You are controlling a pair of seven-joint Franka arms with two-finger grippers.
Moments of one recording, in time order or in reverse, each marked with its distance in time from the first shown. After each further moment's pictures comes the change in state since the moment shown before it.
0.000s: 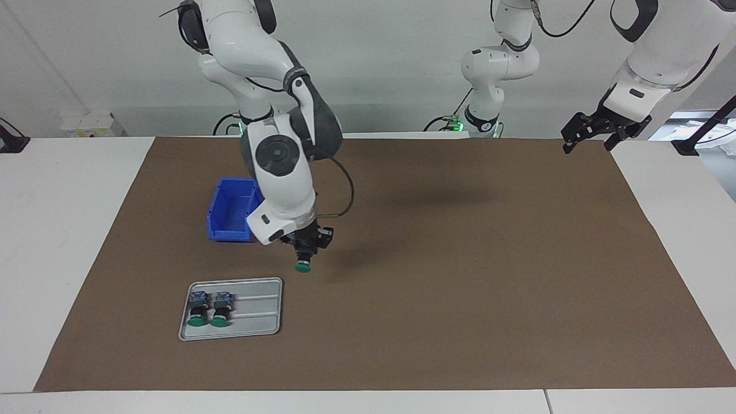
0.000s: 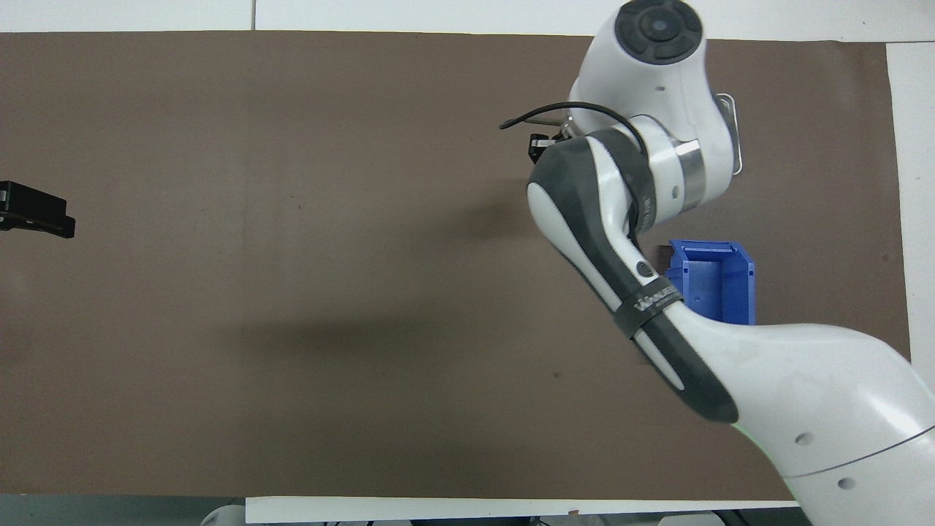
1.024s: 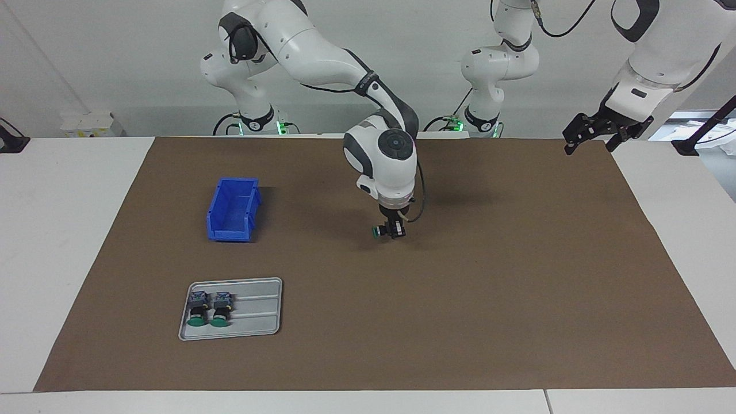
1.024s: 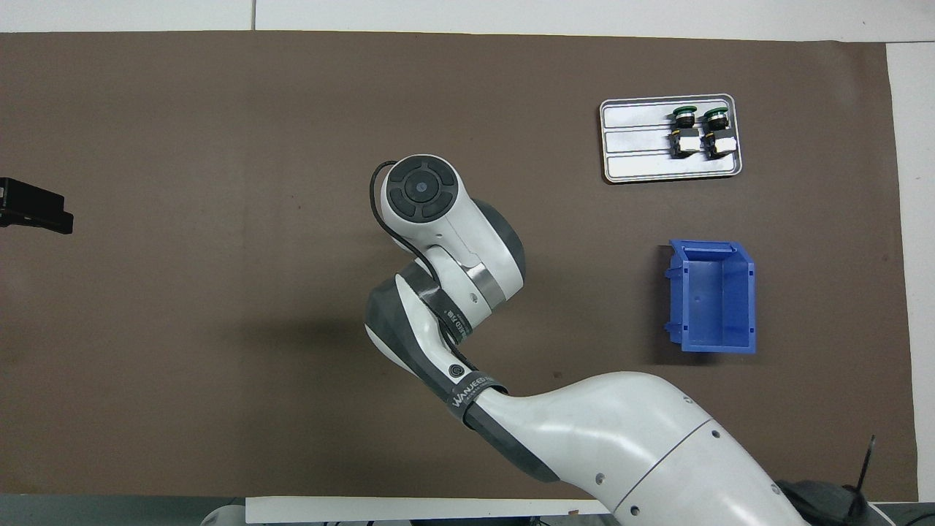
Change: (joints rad) left arm 0.001 0.000 0.003 -0.001 0.000 0.016 0.000; right arm 0.256 0.130 0.014 -0.064 0.051 0.269 1.421
